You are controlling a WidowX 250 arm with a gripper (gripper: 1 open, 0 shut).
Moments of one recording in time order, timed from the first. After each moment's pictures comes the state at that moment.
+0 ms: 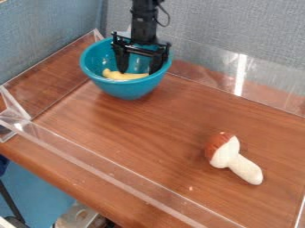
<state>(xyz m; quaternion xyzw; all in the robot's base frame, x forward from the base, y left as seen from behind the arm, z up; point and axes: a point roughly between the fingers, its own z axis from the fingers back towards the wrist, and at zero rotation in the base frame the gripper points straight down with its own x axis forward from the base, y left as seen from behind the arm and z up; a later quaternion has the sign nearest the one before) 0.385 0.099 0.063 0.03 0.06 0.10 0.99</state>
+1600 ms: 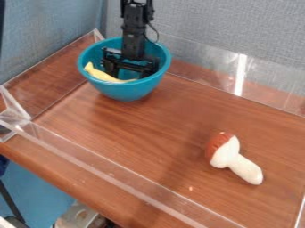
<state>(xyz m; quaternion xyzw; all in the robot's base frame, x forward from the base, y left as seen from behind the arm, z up) 0.365 0.109 0.038 0.02 0.11 0.13 0.98</state>
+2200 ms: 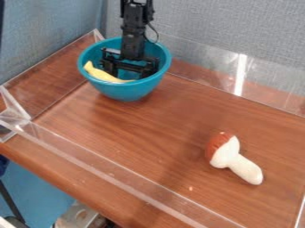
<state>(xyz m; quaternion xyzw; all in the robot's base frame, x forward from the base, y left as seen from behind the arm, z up) 0.362 0.109 0.039 0.02 0.12 0.14 0.98</state>
